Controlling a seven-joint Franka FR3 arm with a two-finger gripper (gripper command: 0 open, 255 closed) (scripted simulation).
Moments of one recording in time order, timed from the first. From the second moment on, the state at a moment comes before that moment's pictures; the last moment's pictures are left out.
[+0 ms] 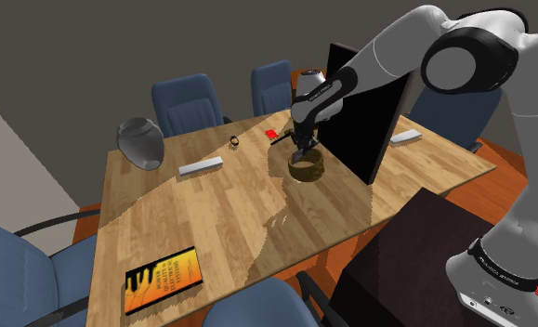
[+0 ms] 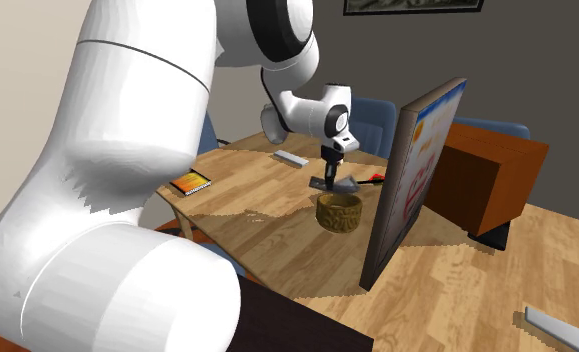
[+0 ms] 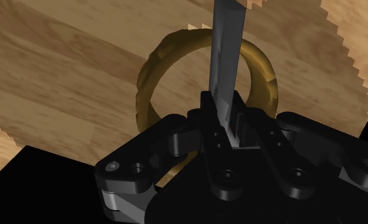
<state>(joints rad) 0.17 0.65 -0.21 -1.75 0.15 2.40 1.28</state>
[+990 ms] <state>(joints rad) 0.16 0.53 -0.24 -1.75 0.12 2.28 1.25</state>
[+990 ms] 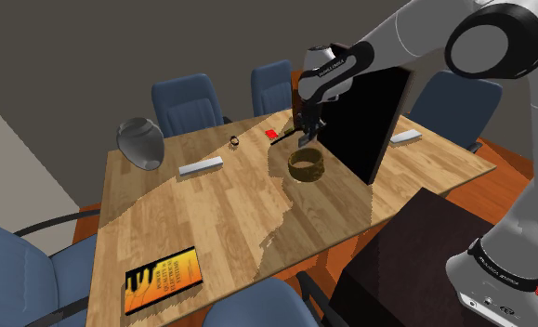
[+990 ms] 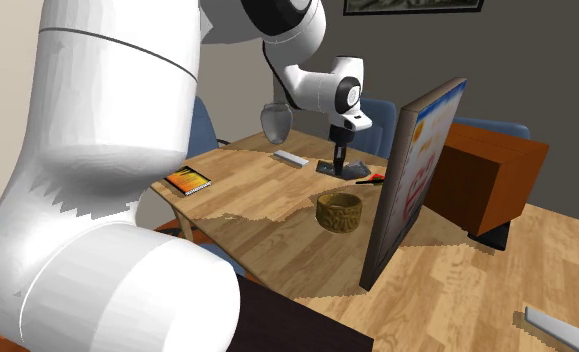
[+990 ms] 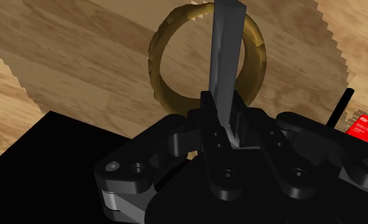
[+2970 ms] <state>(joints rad) 0.14 0.62 -0.22 -1.77 0.15 2.39 1.23</state>
